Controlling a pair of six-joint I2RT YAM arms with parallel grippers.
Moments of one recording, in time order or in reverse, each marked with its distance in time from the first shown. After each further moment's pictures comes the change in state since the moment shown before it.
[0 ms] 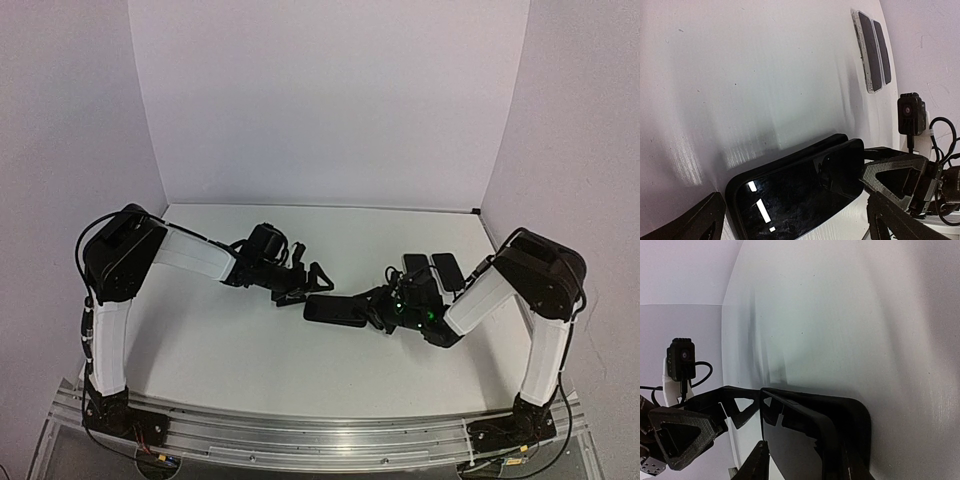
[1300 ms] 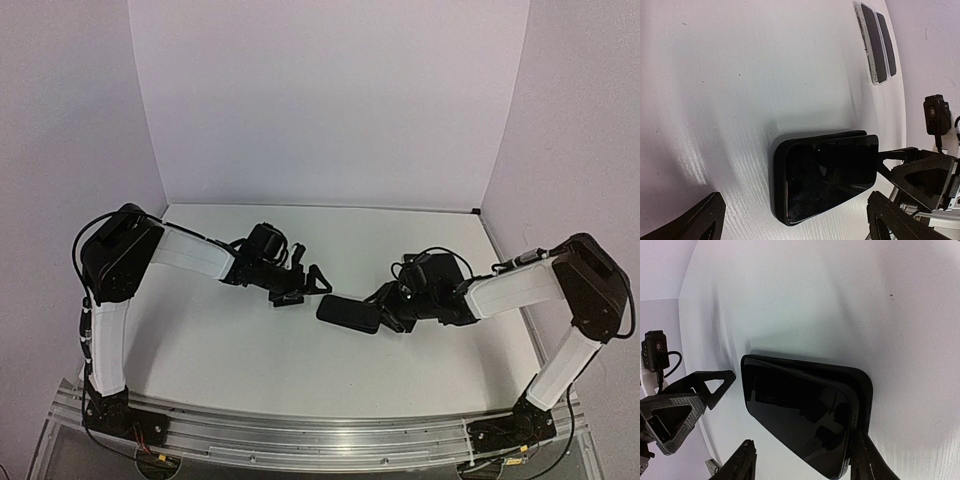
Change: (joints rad) left arm 0.000 -0.015 0.001 -0.057 0.000 0.054; right arm 0.001 -0.279 0.073 -0.632 0.013 -0.053
